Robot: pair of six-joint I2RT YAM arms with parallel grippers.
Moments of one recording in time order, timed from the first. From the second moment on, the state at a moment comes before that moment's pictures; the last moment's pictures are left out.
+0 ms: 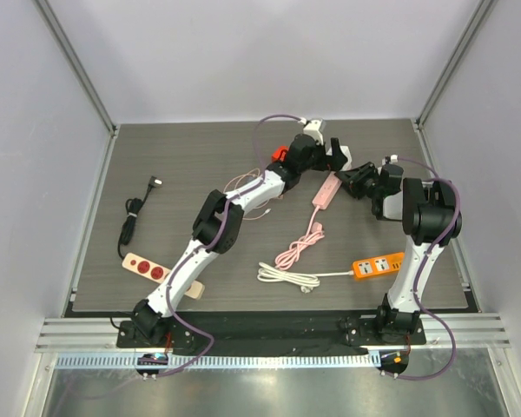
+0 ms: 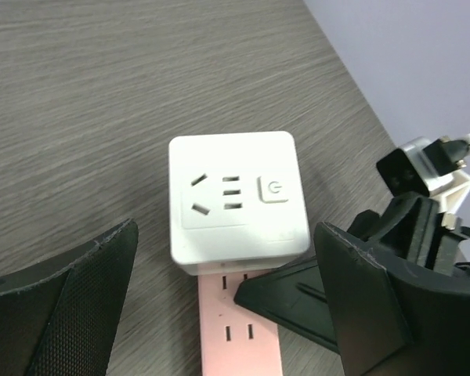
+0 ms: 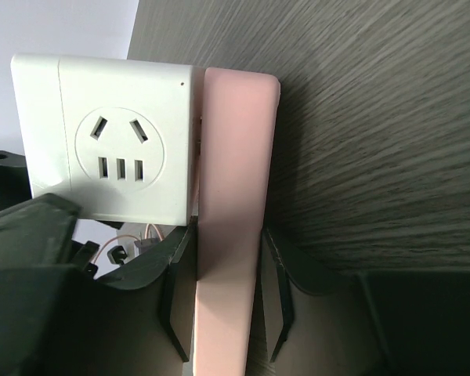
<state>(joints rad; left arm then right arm) -0.74 2.72 2.37 0.14 0.10 -0.52 -0.10 2.06 0.88 0.76 -0.50 1.00</state>
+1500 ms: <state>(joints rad) -0.68 2.60 2.12 0.24 0.16 -0.68 -0.07 2.07 0.90 0.74 -0.52 0.99</state>
